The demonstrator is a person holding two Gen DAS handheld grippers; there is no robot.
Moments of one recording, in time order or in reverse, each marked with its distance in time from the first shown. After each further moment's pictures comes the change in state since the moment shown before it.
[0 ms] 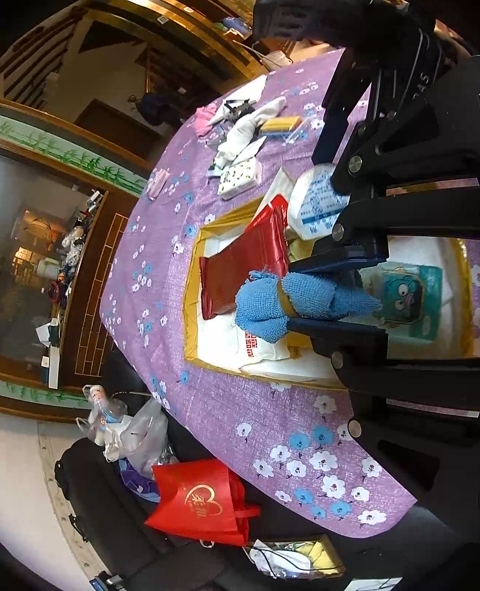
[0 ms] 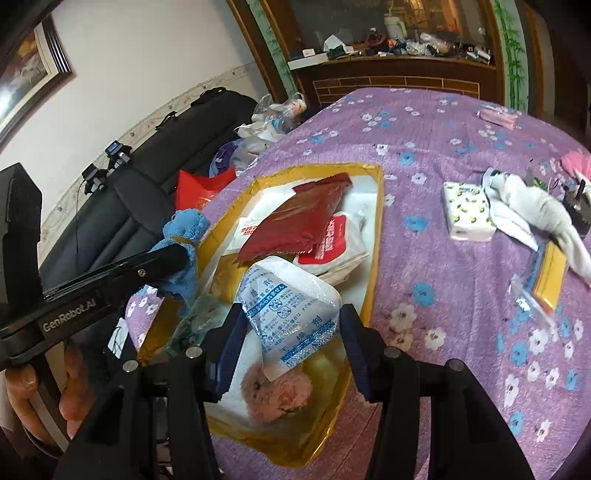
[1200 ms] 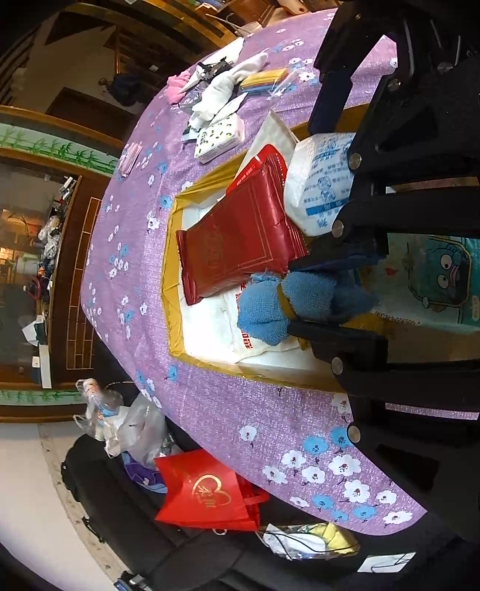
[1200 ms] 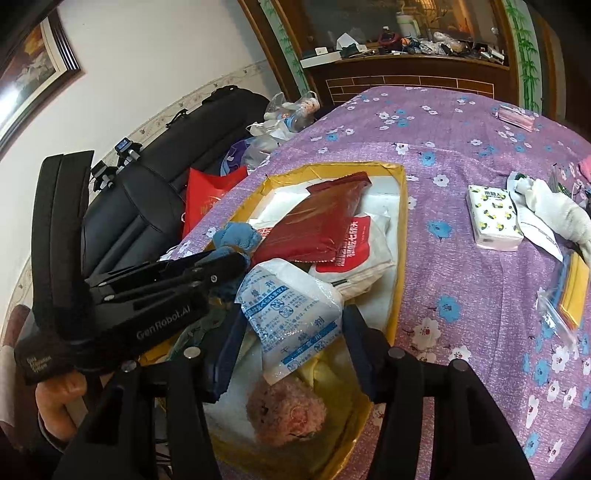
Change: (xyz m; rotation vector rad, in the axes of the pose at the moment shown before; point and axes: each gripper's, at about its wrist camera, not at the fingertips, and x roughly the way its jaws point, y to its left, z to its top) left arm 0.047 -0.004 0.001 0.082 0.045 0.120; right arm 0.023 0.003 0.007 -0.020 0.004 0.057
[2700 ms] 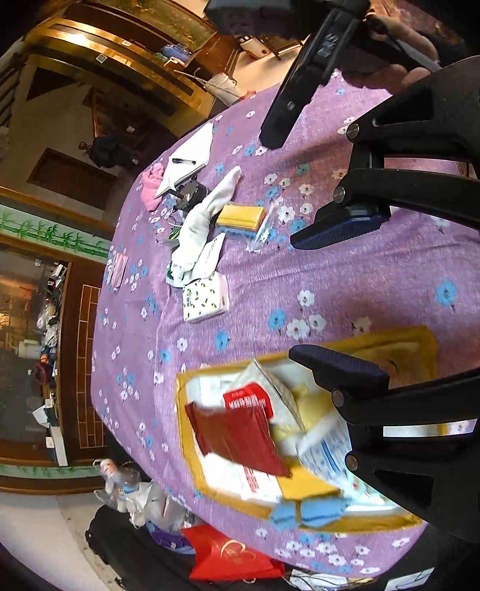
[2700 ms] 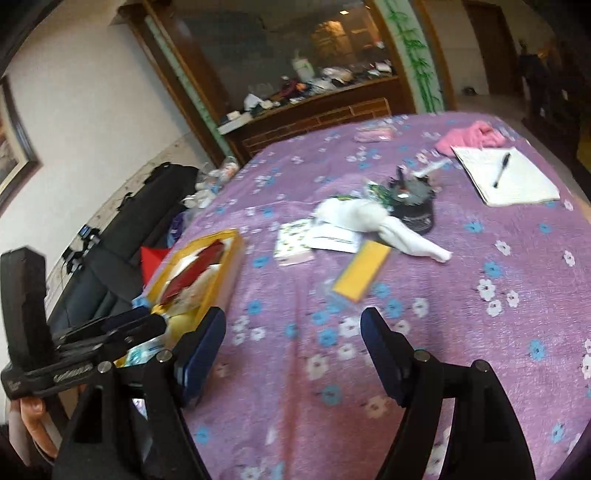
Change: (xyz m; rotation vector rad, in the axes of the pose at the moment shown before) left arm -0.056 -0.154 -0.006 0.115 0.029 -0.220; right arm -0.158 -0.152 -0.035 0.262 -0.190 -0.141
